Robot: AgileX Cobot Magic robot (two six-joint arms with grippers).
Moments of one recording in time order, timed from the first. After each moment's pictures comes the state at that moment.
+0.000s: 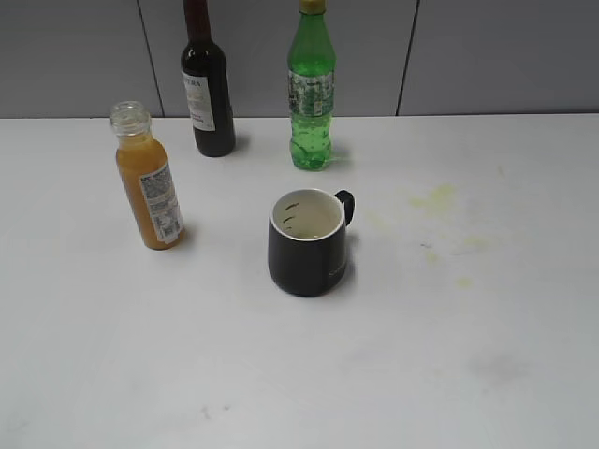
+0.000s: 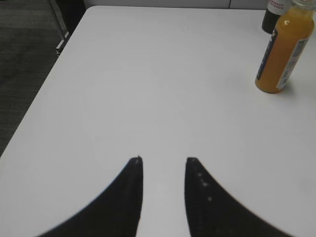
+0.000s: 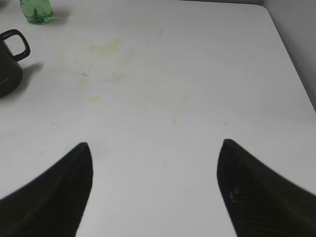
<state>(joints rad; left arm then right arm) 0.01 -0.01 -0.48 0.03 1.08 0.08 0.11 0.00 -0.41 -0.01 0.94 0.04</state>
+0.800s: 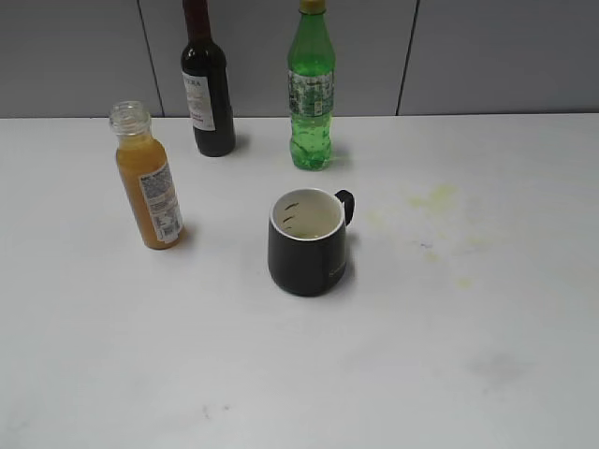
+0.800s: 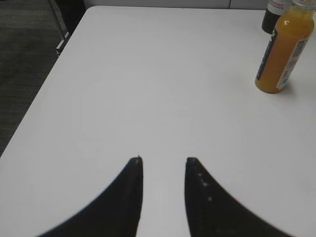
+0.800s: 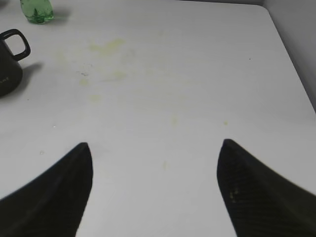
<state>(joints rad) 0.01 -0.01 -0.48 0.03 1.08 0.08 0.11 0.00 -0.41 -0.01 0.94 0.04</state>
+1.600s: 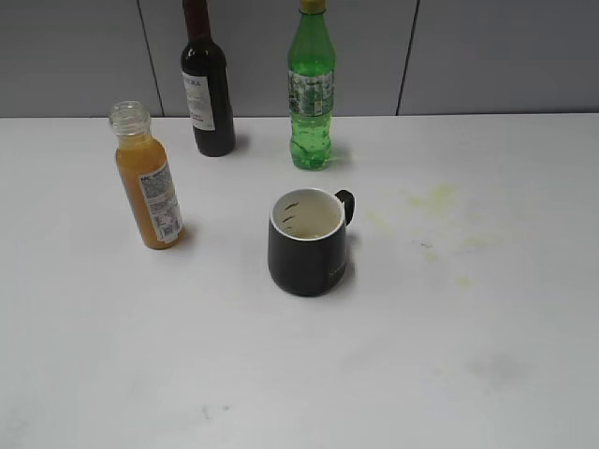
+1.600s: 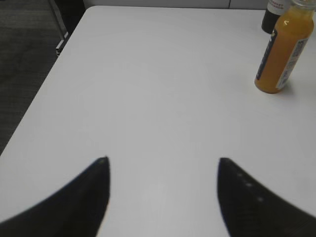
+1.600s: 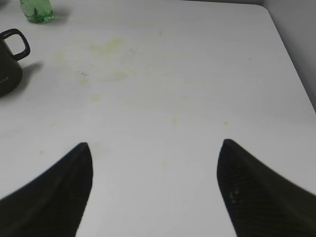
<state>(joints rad) 0.01 -0.01 -0.48 0.03 1.08 0.08 0.11 0.00 -0.41 -0.01 0.94 0.03</state>
